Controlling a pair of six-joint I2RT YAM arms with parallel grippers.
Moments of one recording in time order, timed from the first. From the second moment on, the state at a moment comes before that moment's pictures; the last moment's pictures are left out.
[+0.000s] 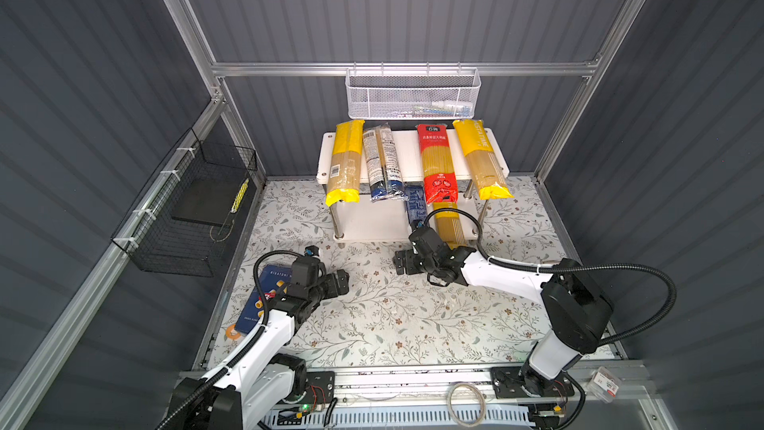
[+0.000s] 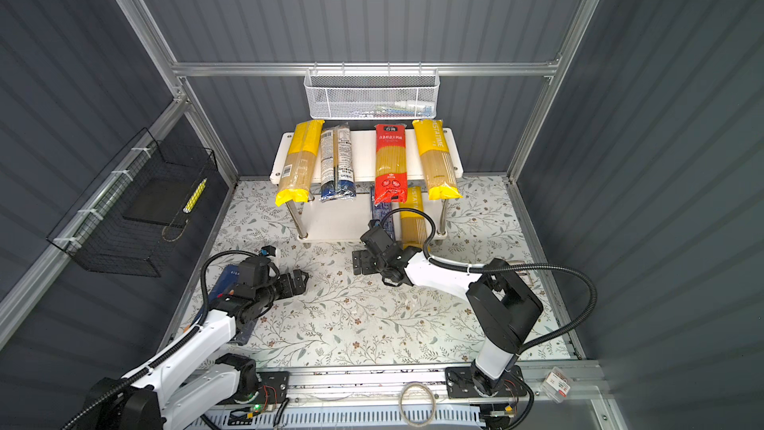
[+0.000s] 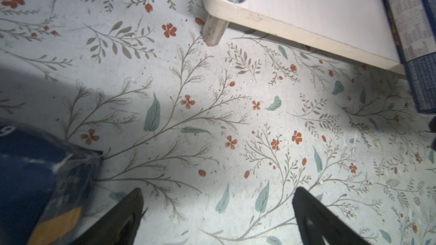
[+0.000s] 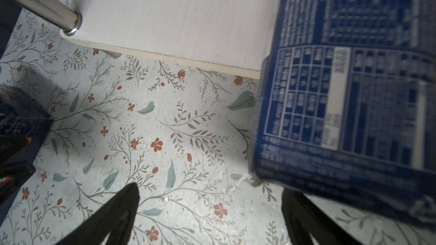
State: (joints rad) left arm -0.27 0.98 0.44 -0.27 0.06 -0.40; right arm 0.82 1.66 1.03 -0.19 0.10 0.54
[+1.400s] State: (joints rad) left arm -0.02 1.17 0.82 -0.70 -0.40 -0.43; right arm 0.91 1.22 0.56 0.05 -0.14 0.47
